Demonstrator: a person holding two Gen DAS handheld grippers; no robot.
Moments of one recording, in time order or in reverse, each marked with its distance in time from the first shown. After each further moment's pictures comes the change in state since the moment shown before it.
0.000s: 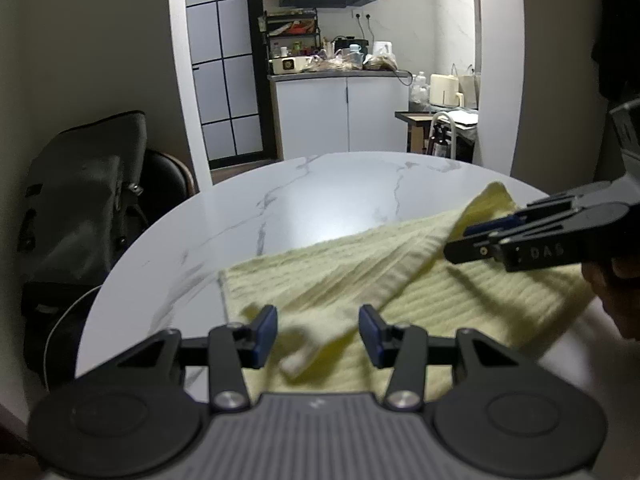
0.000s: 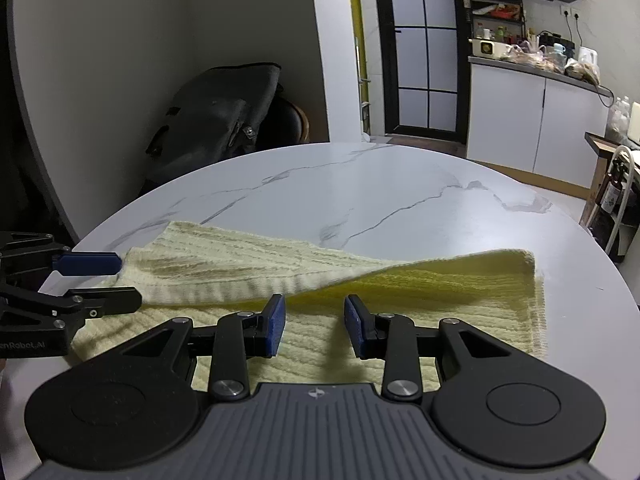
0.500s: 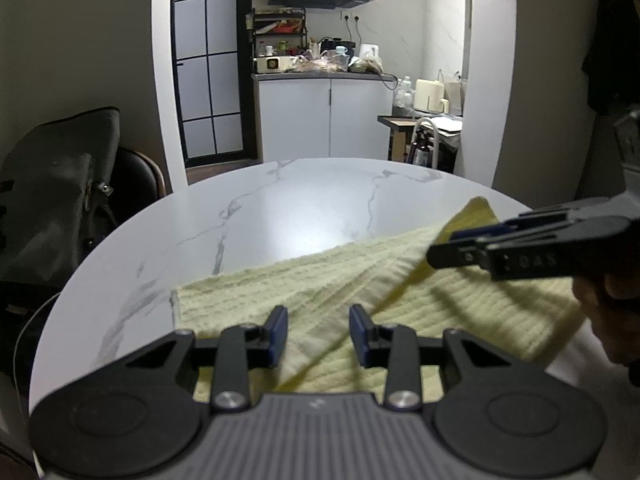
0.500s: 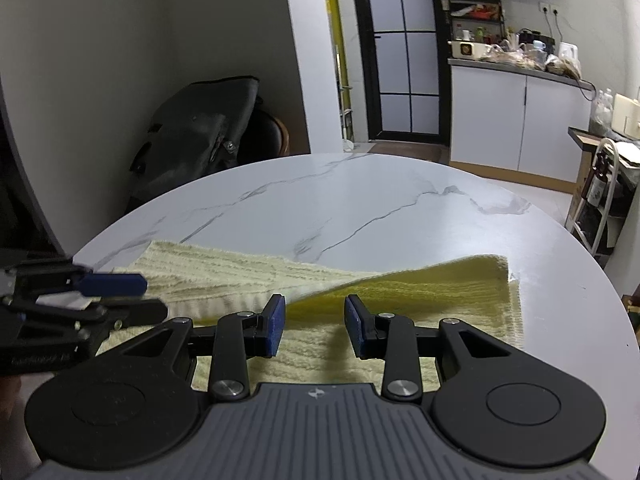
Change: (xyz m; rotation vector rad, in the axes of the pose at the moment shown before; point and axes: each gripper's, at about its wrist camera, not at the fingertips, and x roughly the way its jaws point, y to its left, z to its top) left arm 0.028 -0.015 0.019 -0.018 -0.018 -0.063; right arm -0.003 -0.014 0.004 0.041 -0.024 -0.038
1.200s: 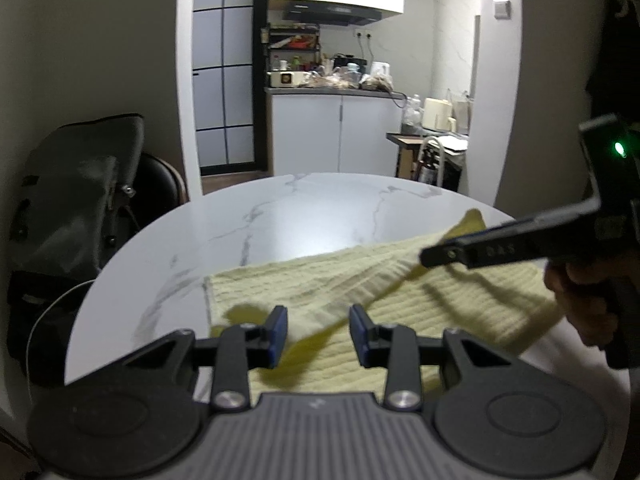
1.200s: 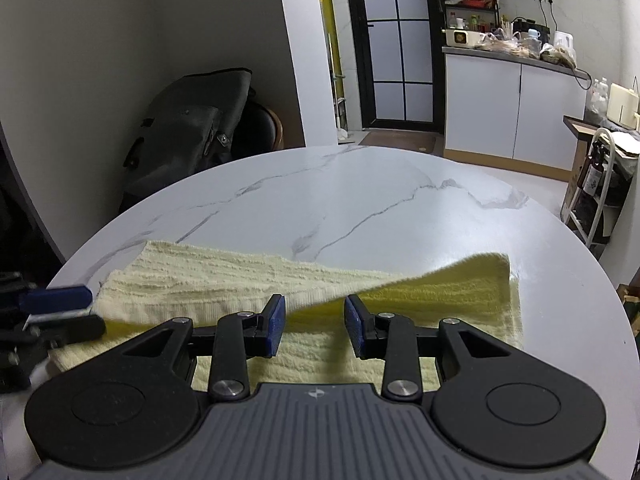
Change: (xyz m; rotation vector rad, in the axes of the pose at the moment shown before) left arm -0.041 0.002 -0.011 -0.025 -0.038 -0.008; right arm 0.003 0.003 0.011 0.023 0.024 -0.029
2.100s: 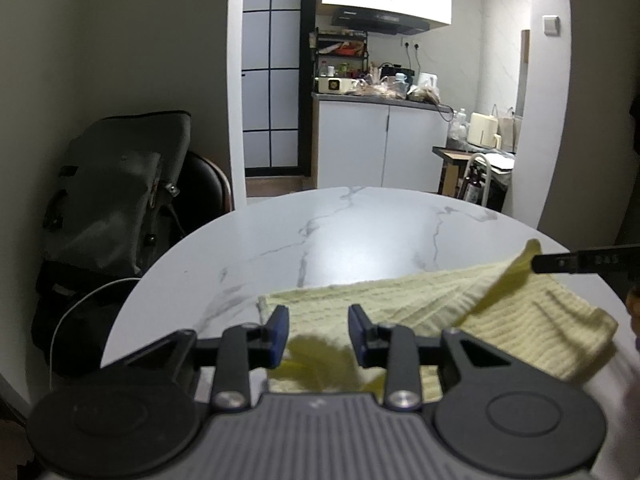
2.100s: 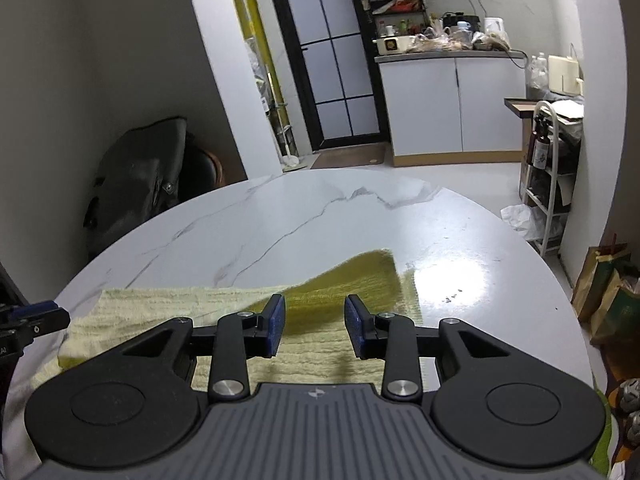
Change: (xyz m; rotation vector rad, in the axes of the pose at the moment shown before) left arm 0.004 0.026 0.012 -0.082 -0.028 0.114; right arm -0.025 -0.055 -0.012 0.163 -0.075 -0.073
